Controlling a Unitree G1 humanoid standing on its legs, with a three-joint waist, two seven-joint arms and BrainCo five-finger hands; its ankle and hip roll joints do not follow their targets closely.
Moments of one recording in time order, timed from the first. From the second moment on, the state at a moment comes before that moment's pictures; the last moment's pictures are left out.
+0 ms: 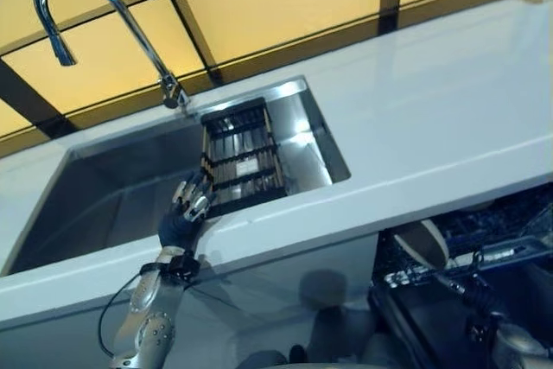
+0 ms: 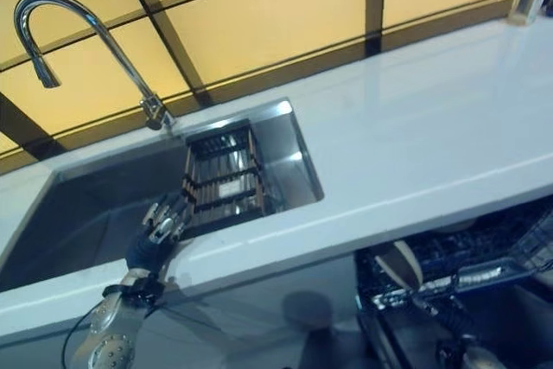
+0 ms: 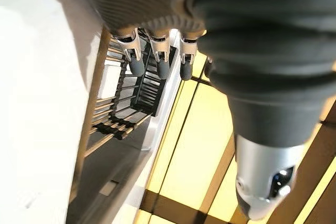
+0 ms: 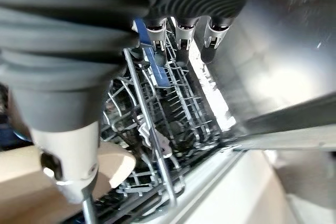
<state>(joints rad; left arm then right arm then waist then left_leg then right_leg) 0.16 0.29 0.02 -0.08 -0.84 -0.04 -0.09 0.27 -0.52 -0.11 0.41 0.41 0.17 0.00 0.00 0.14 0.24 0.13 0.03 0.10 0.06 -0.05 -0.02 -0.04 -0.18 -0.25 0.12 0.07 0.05</state>
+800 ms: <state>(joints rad) 0.20 0.33 0.11 -0.07 -0.80 -0.01 -0.13 0.33 -0.37 -0.19 0.09 0.36 0.04 0.15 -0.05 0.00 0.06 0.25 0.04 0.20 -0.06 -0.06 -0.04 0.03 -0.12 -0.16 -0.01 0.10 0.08</state>
